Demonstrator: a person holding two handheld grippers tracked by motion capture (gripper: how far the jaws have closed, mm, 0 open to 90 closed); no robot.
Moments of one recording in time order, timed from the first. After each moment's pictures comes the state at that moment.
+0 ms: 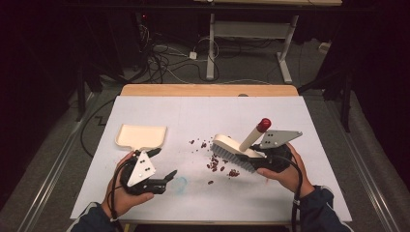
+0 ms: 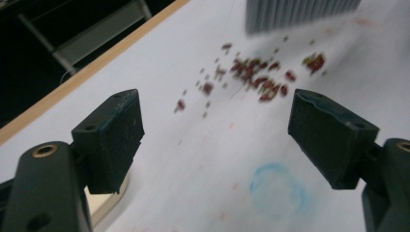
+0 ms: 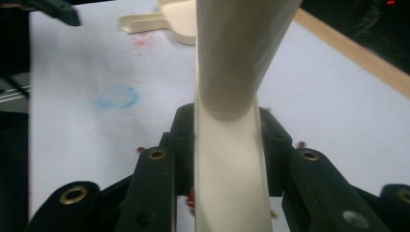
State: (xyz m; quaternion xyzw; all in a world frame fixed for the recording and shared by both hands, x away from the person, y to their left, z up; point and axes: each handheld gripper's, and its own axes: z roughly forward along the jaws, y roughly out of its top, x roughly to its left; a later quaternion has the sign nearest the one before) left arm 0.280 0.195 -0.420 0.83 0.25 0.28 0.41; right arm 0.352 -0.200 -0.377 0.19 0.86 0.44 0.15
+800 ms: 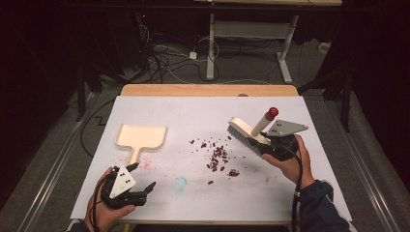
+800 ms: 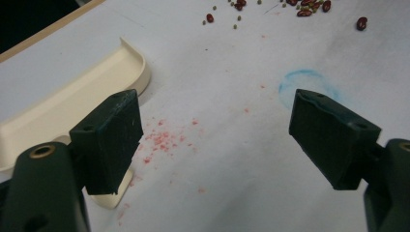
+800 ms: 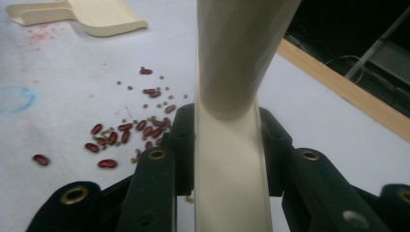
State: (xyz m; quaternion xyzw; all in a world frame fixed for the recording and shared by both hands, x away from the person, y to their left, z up) left arm 0.263 0.232 -0.455 0.83 0.31 0.27 0.38; right arm 0.379 -0.219 -0.382 0.26 0.84 0.41 0.25
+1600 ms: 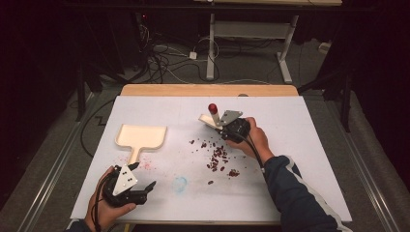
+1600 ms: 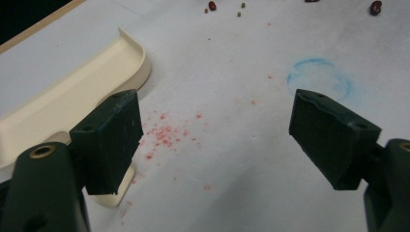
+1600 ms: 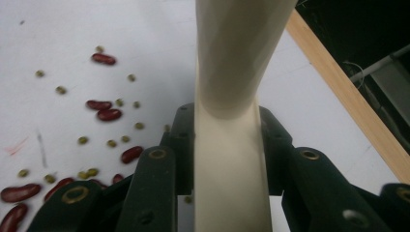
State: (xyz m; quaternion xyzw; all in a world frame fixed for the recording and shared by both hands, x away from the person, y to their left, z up) left arm 0.269 0.232 -0.459 0.84 0.31 0.27 0.36; right arm 0.458 -0.113 -0.434 0.17 0.90 0.29 0.28
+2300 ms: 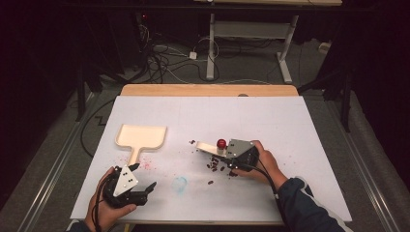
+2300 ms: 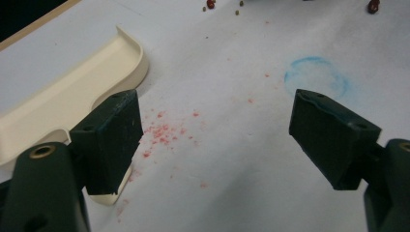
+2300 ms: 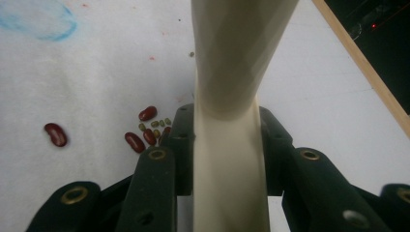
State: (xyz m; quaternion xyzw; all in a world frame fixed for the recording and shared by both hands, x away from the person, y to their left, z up) left arm 0.267 0.229 -0.459 0.84 0.31 0.27 0.36; right arm 0.378 -0.137 -0.437 0.07 0.90 0.34 0.25
